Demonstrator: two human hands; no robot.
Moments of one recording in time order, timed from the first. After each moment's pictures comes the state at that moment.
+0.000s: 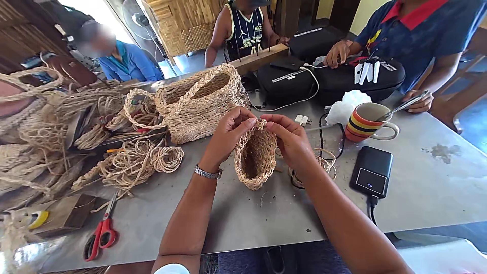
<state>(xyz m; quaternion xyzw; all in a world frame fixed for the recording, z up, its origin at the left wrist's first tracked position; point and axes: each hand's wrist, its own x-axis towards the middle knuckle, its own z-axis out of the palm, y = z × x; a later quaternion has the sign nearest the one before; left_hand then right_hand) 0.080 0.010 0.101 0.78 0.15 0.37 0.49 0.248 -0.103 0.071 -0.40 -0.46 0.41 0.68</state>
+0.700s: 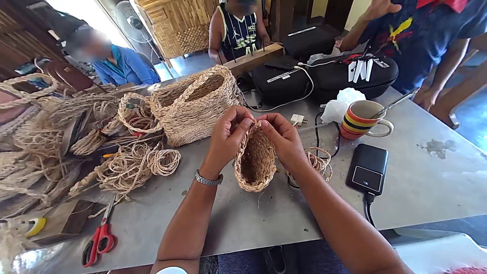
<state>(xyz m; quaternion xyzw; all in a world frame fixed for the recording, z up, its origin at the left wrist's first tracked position) 0.085 -0.018 0.106 0.82 0.14 0.43 0.35 0.245 -0.103 0.069 -0.43 -0.53 0.28 0.67</state>
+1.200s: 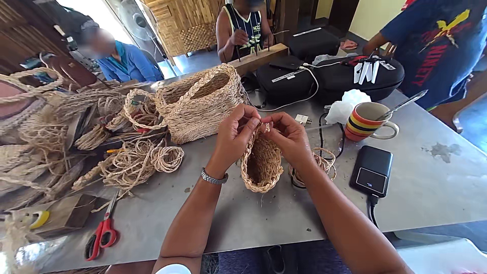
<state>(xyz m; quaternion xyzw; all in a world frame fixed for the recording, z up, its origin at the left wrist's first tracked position) 0.082 -0.025 0.107 0.83 0.14 0.43 0.33 0.250 -0.099 0.069 -0.40 -0.57 0.23 0.68</state>
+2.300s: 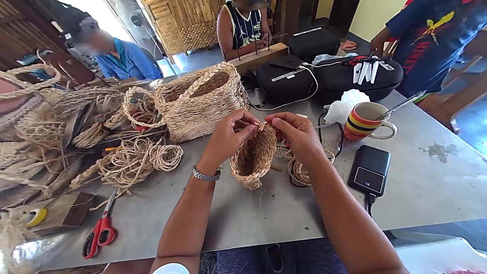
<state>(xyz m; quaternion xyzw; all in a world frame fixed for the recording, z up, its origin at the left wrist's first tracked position) 0.077 -0.007 0.114 0.84 0.19 0.34 0.38 0.274 -0.094 0.072 -0.43 -0.51 0.34 0.66</state>
